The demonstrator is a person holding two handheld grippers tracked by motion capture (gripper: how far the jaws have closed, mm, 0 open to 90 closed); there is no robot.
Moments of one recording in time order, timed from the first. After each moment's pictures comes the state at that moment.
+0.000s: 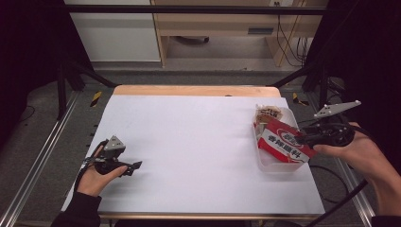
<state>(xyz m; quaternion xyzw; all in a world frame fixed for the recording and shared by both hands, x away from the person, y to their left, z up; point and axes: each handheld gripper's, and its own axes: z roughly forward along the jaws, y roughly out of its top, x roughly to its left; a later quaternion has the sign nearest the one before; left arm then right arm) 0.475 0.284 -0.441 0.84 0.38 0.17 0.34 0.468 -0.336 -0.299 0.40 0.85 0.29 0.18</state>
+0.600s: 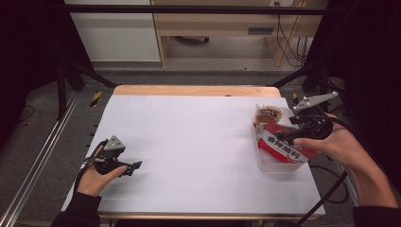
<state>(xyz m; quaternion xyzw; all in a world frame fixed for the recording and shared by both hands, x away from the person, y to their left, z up) 0.475 0.285 -0.441 0.84 0.38 0.17 0.34 0.485 -0.286 -0.289 0.38 0.85 0.31 0.17</state>
